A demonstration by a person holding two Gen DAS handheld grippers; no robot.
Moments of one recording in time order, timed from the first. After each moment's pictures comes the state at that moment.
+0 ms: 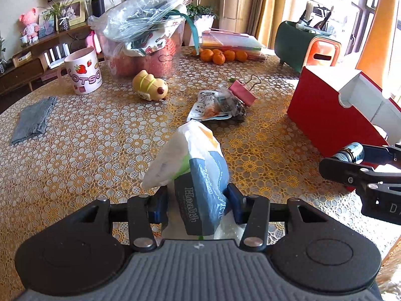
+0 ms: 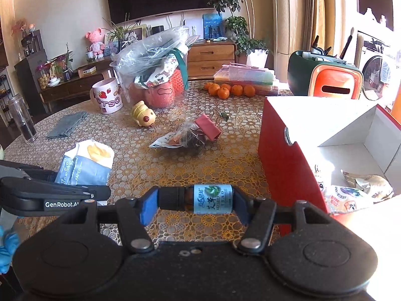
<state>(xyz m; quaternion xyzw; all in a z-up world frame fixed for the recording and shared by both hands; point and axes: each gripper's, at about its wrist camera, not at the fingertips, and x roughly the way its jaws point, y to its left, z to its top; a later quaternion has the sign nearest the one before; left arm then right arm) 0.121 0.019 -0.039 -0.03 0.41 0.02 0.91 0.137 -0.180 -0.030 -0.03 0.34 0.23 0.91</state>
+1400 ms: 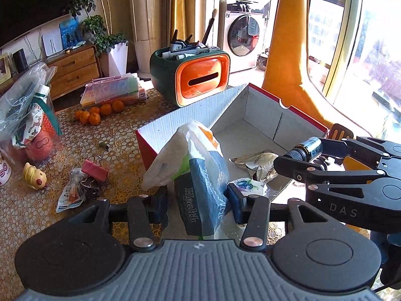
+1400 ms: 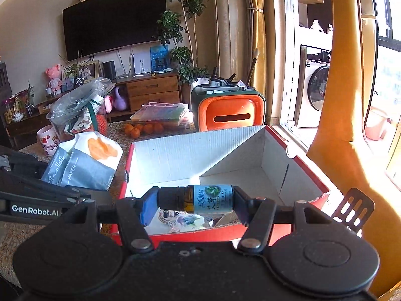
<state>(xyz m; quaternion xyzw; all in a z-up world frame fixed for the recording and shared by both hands) 0.189 -0.184 0.034 0.05 0.38 -0.13 0.91 0.166 -0.355 0.009 0.00 0.28 0.13 0.95</state>
